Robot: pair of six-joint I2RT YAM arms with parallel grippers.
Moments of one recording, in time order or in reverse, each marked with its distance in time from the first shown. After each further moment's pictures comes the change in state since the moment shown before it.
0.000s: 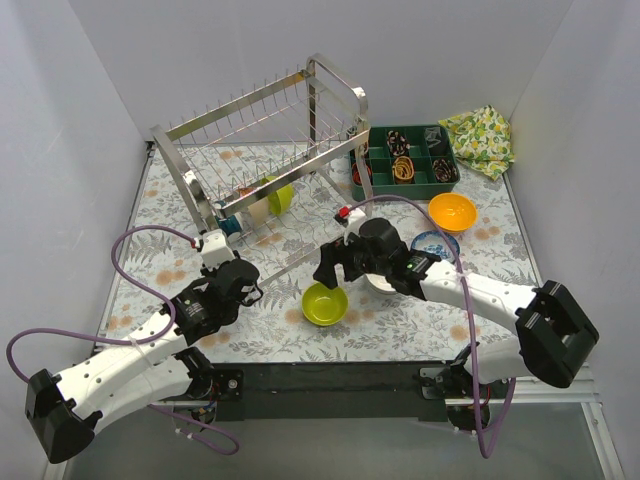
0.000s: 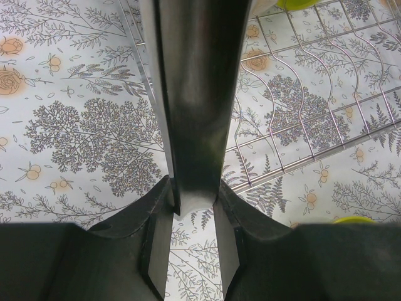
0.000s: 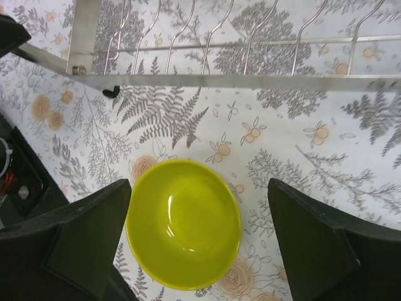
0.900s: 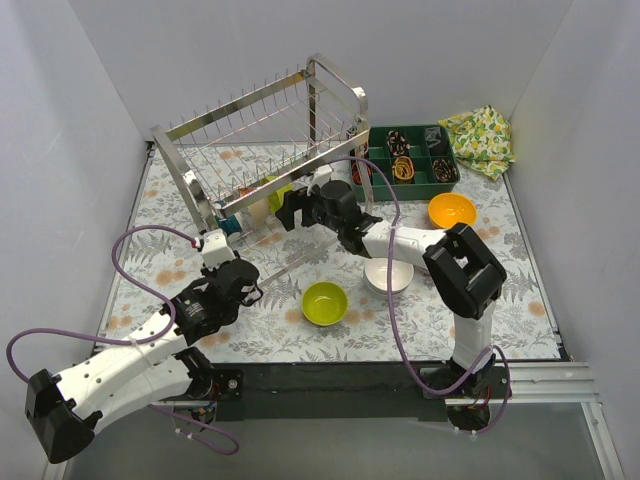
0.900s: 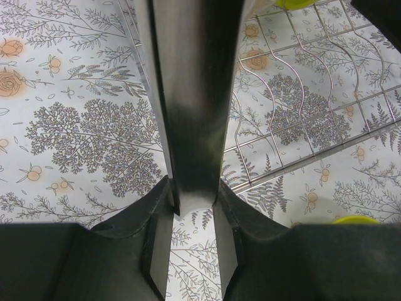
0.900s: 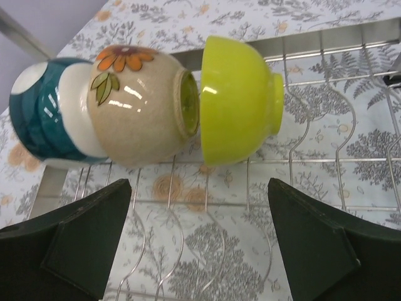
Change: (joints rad) left arm 0.000 0.000 -0.002 0.003 0.003 0.009; right arm -0.051 0.543 0.439 0.399 0.143 -0.059
